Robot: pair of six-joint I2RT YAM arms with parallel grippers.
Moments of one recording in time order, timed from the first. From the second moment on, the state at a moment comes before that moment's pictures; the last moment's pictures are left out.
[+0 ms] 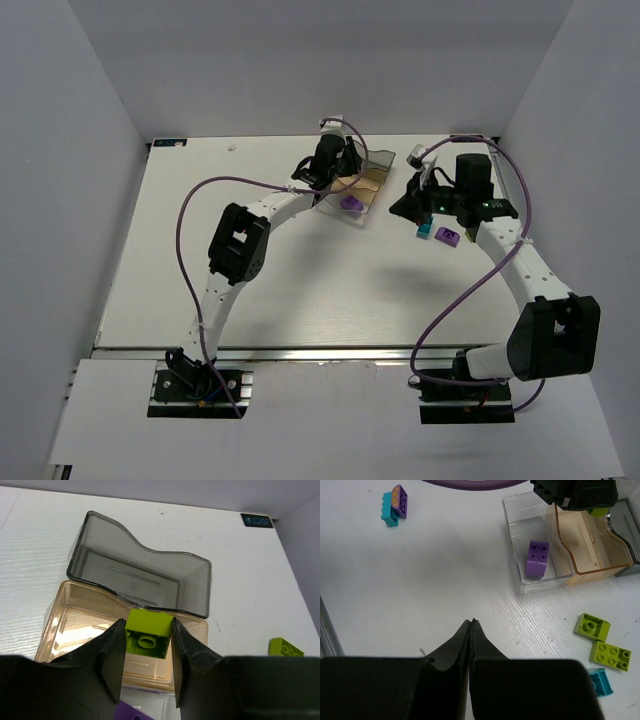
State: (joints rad) left arm -0.59 2.42 2.02 0.11 -0.14 -0.49; right arm 0.17 1.36 1.11 -0.35 -0.83 -0.35
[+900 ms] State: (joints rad) left arm -0.57 2.31 1.91 0.06 -0.16 -0.51; right arm 0.15 1.57 1.29 -0.44 -0.53 -0.34
